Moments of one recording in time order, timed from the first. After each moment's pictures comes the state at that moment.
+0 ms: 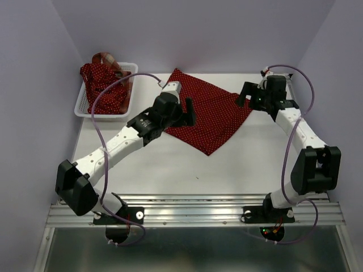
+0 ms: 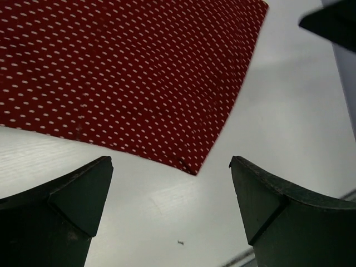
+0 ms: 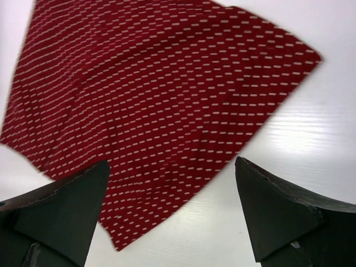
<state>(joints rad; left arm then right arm) -0.77 1.39 1.23 -0.38 -0.15 -0.55 0.01 1.57 1.26 -0.33 -0.23 0.27</state>
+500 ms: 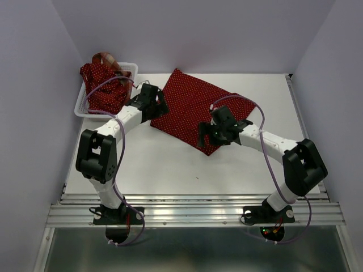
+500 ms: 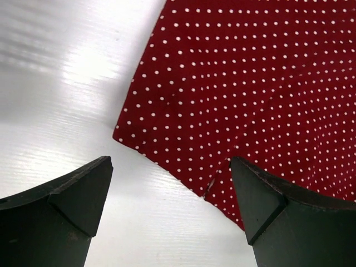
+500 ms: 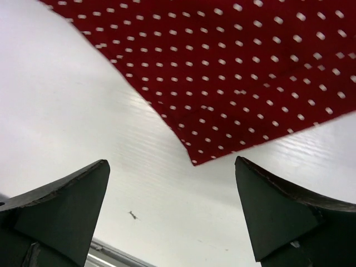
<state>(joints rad) -0.38 1.73 1.31 -0.42 -0.20 -0.63 0.58 1.59 1.07 -0.42 -0.07 0.45</state>
